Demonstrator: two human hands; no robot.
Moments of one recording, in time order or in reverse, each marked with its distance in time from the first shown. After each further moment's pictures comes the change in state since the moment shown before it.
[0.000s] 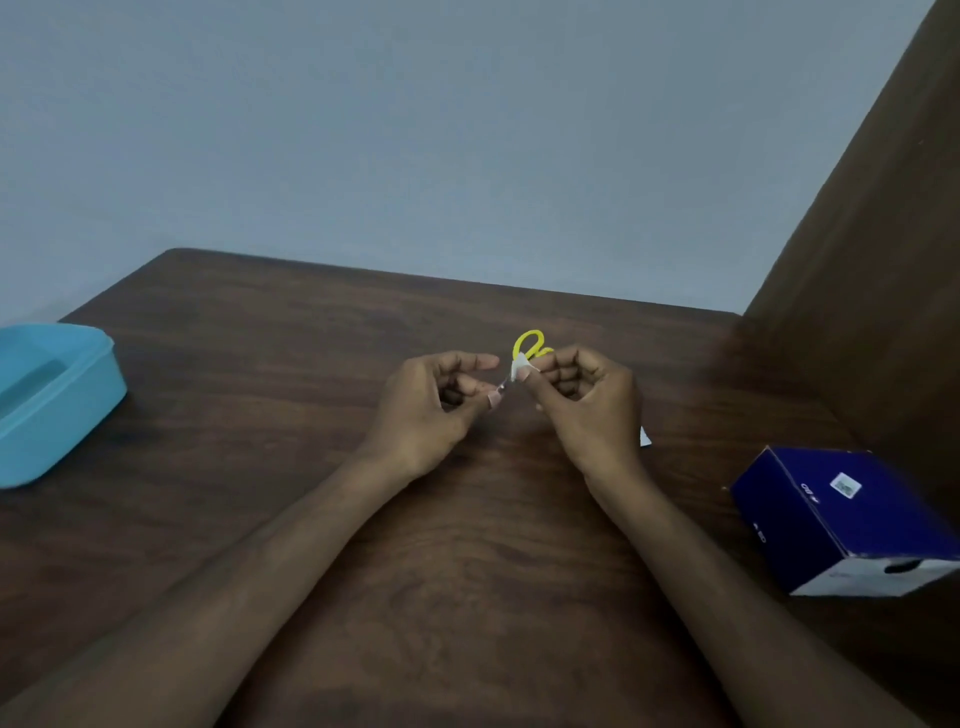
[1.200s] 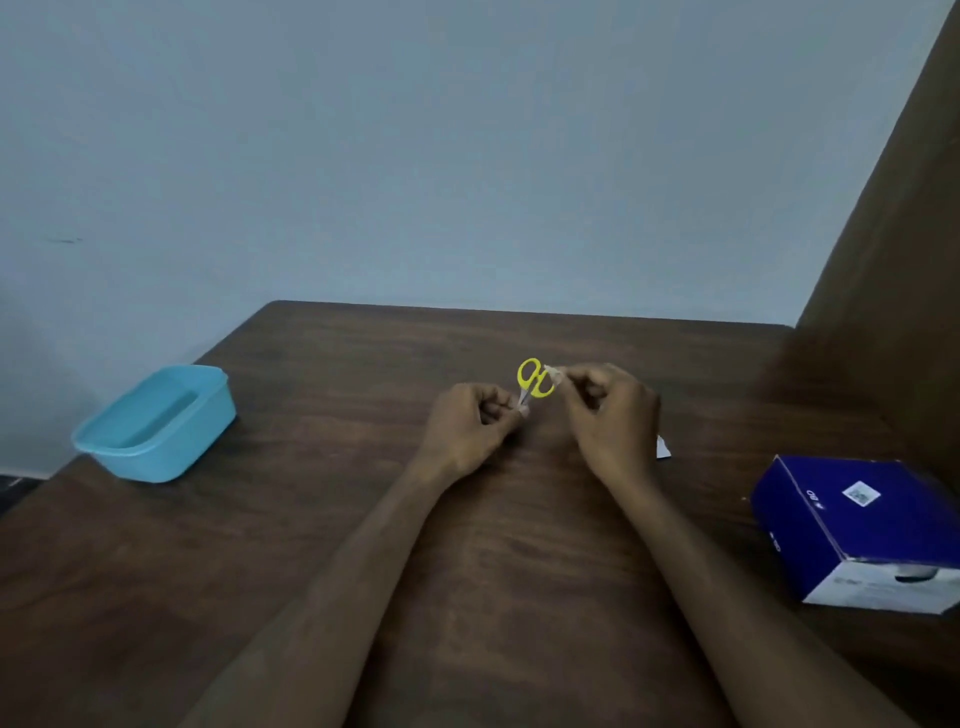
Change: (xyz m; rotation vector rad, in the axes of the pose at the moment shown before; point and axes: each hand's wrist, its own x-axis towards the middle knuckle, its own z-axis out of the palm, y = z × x) left_hand 0.003 0.008 0.015 0.260 0.035 -0.088; right_hand 0.007 0.002 -0.012 -0.230 0.060 -0.275
